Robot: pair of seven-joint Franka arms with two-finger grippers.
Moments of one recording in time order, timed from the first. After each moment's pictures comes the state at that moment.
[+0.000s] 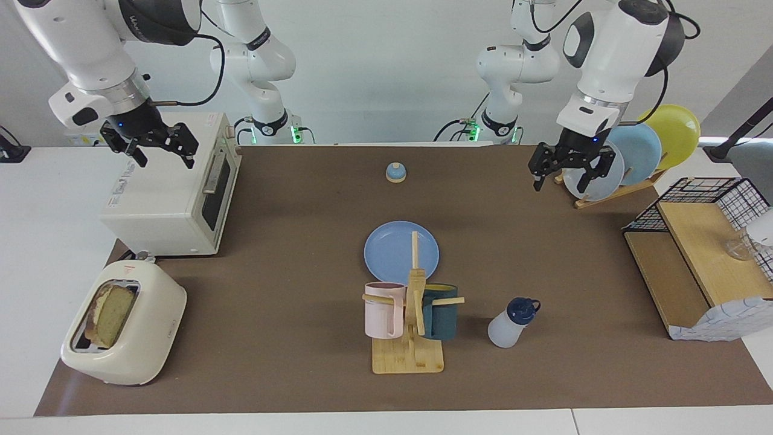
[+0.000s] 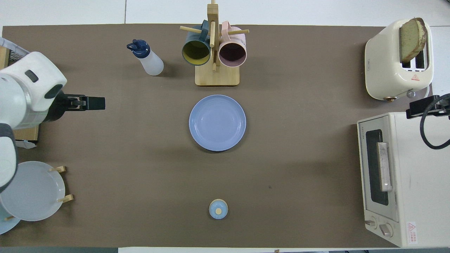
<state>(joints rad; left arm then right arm) -0.18 -0.16 -0.05 -1.99 -0.03 2.11 -0.09 -0.03 -0.04 -0.05 -1.65 -0.03 1.56 -0.03</state>
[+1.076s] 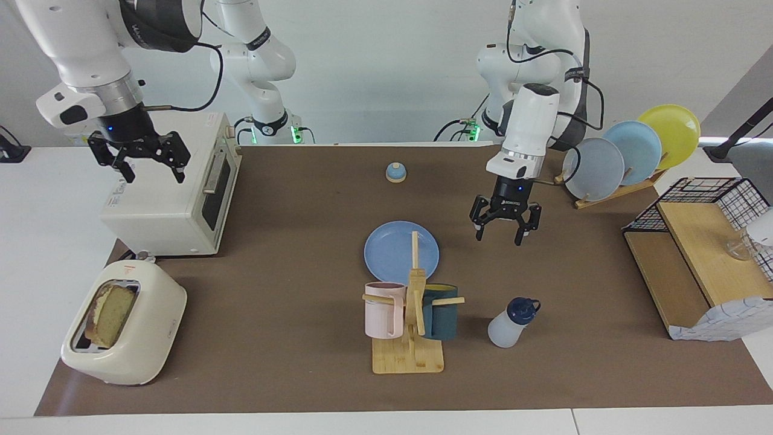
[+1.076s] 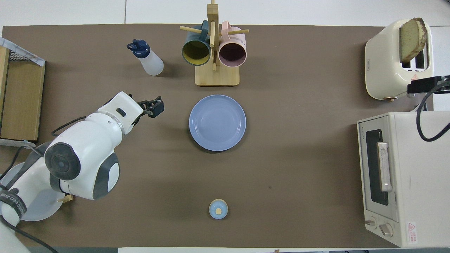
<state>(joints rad) -0.31 0.04 -0.05 -2.34 0.01 3.00 -0.22 -0.03 -0.04 -0.06 -1.71 -0.03 1.89 -0.09</state>
